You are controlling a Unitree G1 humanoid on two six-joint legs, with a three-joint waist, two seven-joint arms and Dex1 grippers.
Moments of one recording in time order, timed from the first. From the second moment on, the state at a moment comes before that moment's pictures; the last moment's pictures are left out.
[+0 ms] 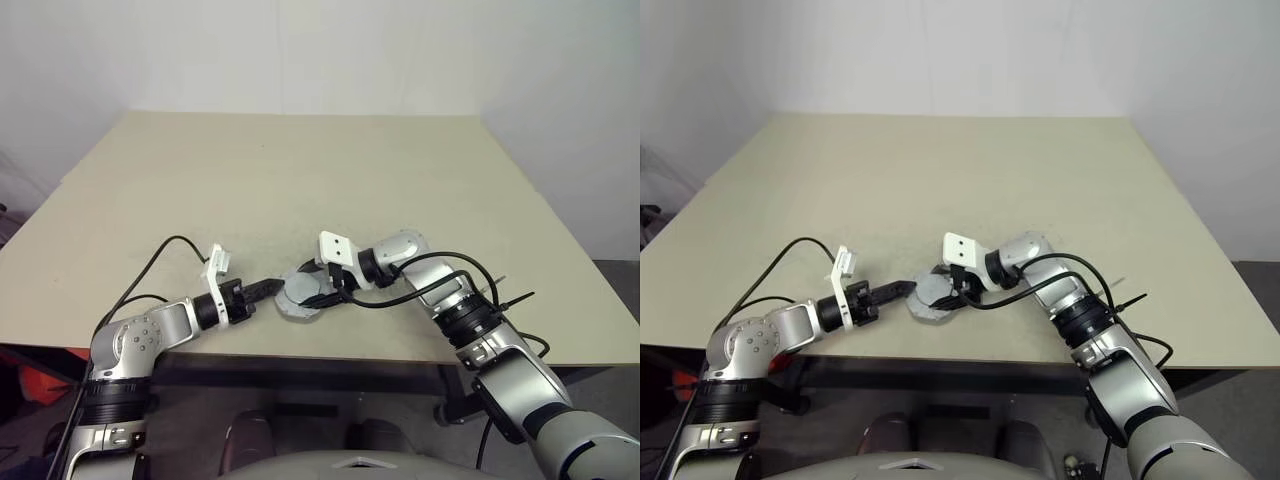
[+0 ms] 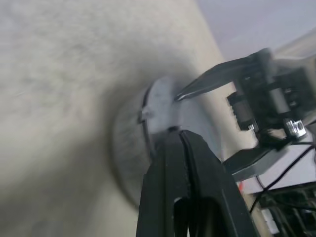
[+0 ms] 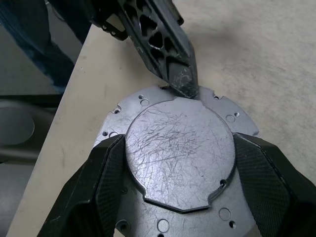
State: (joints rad) left arm -0.18 0.36 0.17 -0.05 -0.86 1.09 -0.62; right arm -0.65 -0.35 0.47 0.27 0.00 0.29 1.22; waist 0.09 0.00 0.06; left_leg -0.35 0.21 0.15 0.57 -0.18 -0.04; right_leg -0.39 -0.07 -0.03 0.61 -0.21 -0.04
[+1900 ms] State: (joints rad) left arm -0.23 0.31 0.38 0.08 -0.90 1.02 -0.56; right arm -0.54 -0.38 0.41 0.06 0.14 0.51 1.00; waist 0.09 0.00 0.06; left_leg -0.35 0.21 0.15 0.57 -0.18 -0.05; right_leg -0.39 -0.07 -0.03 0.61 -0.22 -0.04
